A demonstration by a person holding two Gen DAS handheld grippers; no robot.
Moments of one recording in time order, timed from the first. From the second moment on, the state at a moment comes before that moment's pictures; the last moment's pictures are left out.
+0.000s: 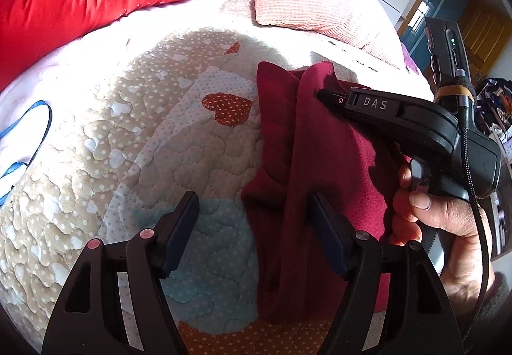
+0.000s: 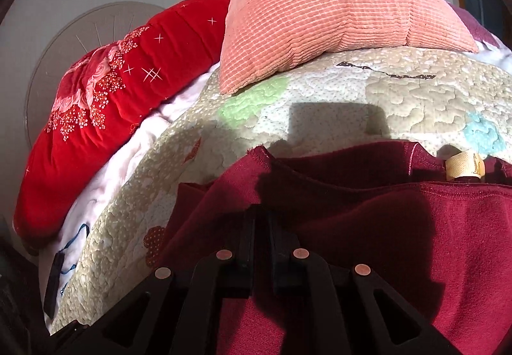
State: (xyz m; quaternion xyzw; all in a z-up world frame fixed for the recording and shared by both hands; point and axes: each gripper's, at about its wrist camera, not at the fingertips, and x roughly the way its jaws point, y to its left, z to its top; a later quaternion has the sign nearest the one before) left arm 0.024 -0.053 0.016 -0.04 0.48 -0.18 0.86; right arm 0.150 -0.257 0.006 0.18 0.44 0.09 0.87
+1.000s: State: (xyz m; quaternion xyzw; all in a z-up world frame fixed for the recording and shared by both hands) left arm 0.014 -0.057 0.016 -0.04 0.46 -0.17 0.87; right arm -0.096 -0.406 0.047 0.19 0.35 -0.10 0.91
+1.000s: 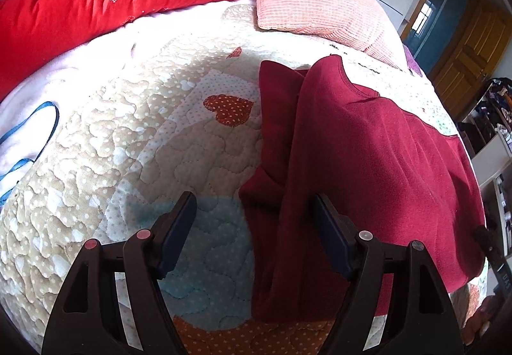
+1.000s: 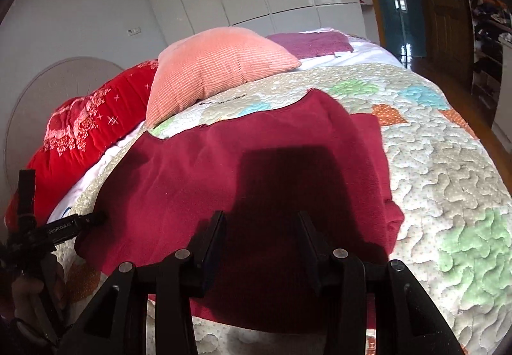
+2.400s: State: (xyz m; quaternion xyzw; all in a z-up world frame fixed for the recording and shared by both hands) left arm 0.005 -0.043 0.014 -0.07 0.49 -0.18 0.85; right arm -0.060 -0.350 0.083 0.19 0.36 -0.02 0.91
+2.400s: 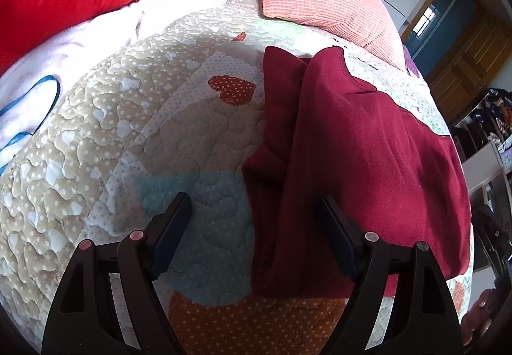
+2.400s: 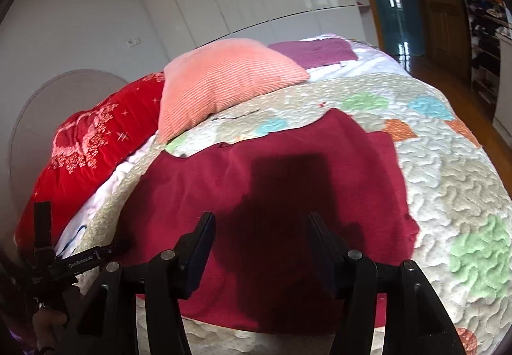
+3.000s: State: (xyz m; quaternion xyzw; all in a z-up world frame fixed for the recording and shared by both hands) left arm 0.006 -0.036 0.011 -0.10 0.50 -0.19 0.84; right arm 0.155 -0.185 0.036 0.05 0.54 0.10 0.84
